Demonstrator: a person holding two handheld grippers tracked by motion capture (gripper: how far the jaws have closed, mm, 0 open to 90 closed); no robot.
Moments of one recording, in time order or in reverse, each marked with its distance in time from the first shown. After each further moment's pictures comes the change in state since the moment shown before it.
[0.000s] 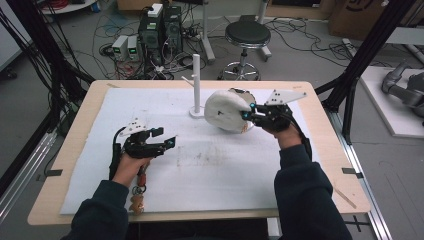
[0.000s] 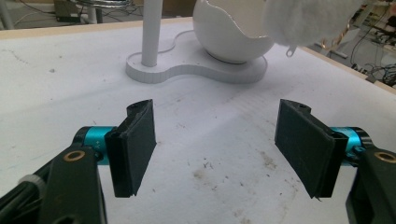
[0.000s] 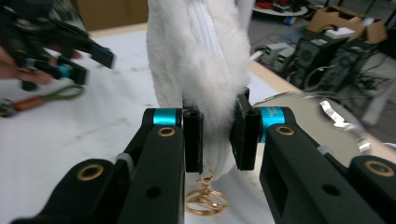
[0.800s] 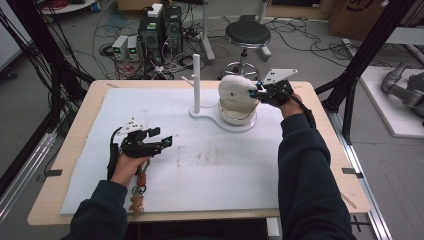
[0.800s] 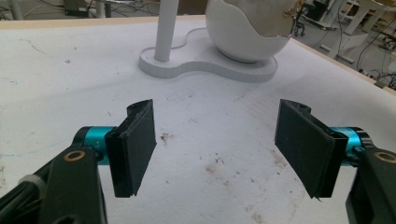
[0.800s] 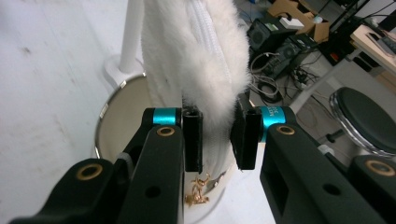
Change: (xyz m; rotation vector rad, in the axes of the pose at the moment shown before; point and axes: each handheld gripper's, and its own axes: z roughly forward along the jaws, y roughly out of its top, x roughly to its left) left arm 0.007 -0.003 -0.003 0.001 0.026 -0.038; right arm -0.080 0.014 0.030 0.167 -0.167 -0.253
